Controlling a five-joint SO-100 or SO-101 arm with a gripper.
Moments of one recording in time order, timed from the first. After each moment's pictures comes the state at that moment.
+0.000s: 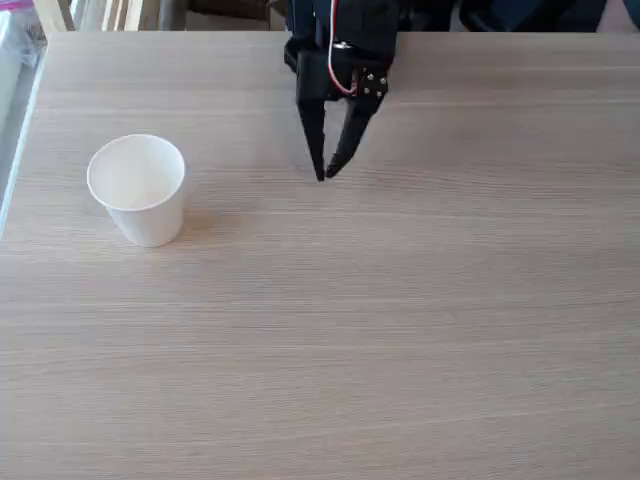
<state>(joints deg) 7.0 173.8 170.5 50.6 -94.8</state>
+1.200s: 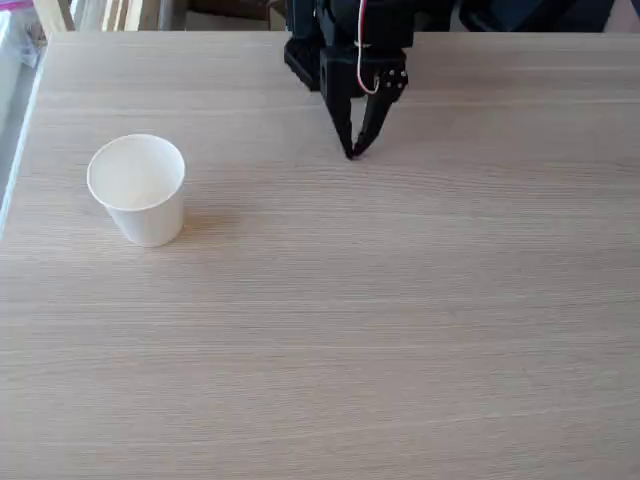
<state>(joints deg) -3.7 190.8 177.3 76.9 -89.6</state>
